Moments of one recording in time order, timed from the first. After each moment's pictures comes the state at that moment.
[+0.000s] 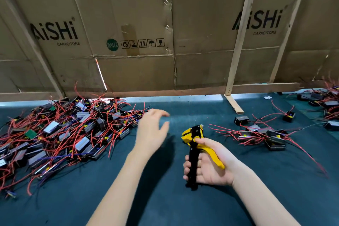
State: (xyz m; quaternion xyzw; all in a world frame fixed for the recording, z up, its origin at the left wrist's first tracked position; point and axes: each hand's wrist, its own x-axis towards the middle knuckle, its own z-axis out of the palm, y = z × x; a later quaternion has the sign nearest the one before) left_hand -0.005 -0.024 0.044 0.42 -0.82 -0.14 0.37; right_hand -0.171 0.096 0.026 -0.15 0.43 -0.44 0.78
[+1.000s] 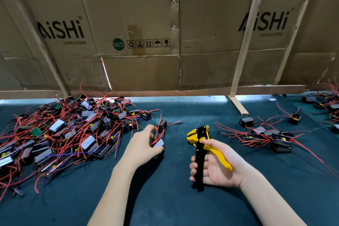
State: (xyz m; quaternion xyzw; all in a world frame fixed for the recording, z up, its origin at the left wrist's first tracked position) left_hand 0.044 -0.034 0.011 0.47 -0.80 -0.25 0.26; right_hand -0.171 0.098 0.027 -0.16 0.44 -0.44 0.77
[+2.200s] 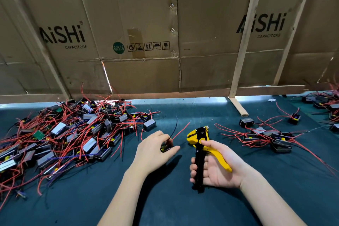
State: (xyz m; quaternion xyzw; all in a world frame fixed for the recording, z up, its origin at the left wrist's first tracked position) left_hand 0.023 -0.019 0.002 0.42 -0.87 -0.10 0.25; right_hand -0.169 0.099 0.029 -0.16 0.44 -0.43 0.77
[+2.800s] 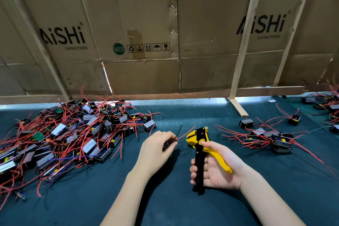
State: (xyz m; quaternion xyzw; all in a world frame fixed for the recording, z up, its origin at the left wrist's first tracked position) left_hand 0.018 -0.015 0.005 0.33 -0.87 -0.12 0.35; right_hand -0.170 0.099 0.028 -0.17 0.44 -0.43 0.77
